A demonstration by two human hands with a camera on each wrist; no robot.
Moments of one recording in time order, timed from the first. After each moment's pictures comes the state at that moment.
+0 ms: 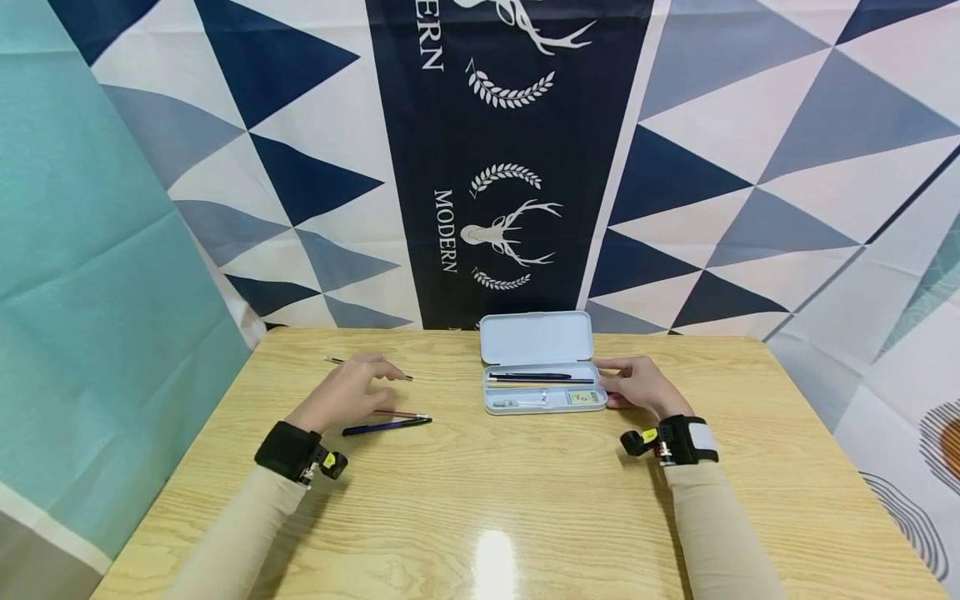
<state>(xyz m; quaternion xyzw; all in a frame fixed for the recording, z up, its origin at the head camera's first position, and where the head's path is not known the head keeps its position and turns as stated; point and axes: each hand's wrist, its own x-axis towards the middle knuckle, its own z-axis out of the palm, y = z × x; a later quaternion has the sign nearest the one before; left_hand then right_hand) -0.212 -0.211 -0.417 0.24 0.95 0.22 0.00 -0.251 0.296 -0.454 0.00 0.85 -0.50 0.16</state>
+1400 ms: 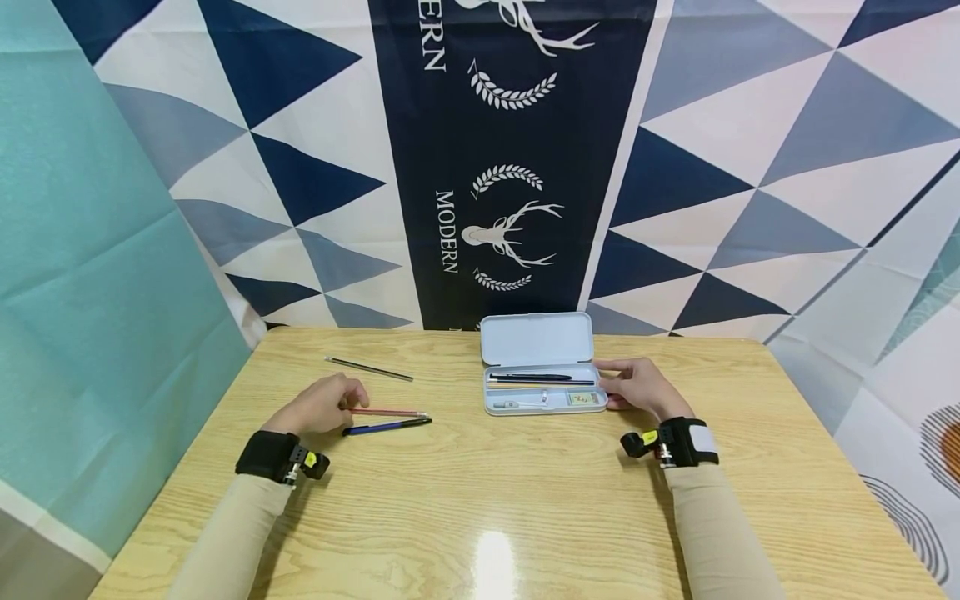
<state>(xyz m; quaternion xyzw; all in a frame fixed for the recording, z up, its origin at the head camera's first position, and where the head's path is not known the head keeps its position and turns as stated) -0.215 -0.261 -0.440 0.20 0.94 0.24 0.12 -0.251 0.296 -0.453 0.01 0.86 -0.49 0.16</state>
